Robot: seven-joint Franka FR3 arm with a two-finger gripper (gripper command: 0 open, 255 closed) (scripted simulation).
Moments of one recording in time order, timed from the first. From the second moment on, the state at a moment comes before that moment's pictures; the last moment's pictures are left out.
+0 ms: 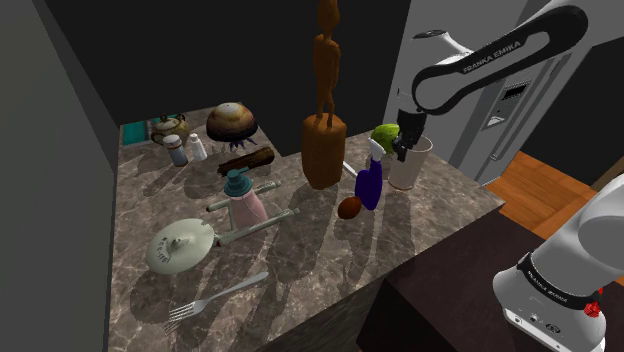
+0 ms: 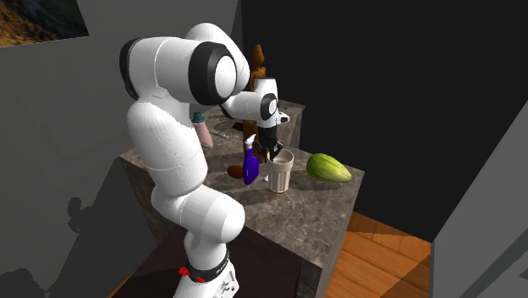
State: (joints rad) arm -0.06 -0.15 0.08 -2.48 -0.09 2.27 0.03
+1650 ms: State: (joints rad) arm -0.05 -0.31 0.07 -2.28 -0.06 1.91 0.00
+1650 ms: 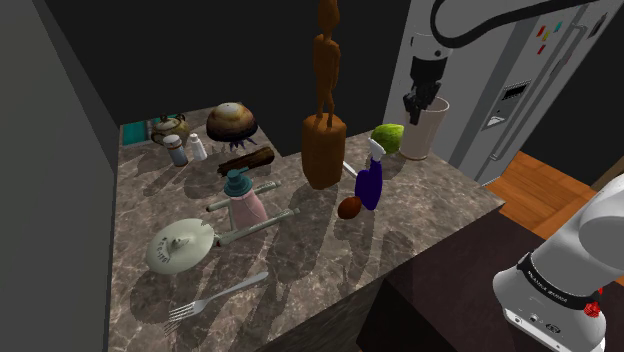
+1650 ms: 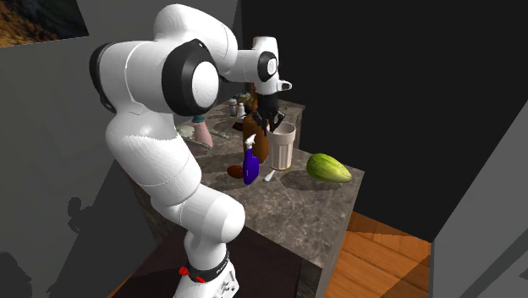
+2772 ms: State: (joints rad) arm -0.03 -0.34 0.10 -2.12 -0.04 1.72 0.03
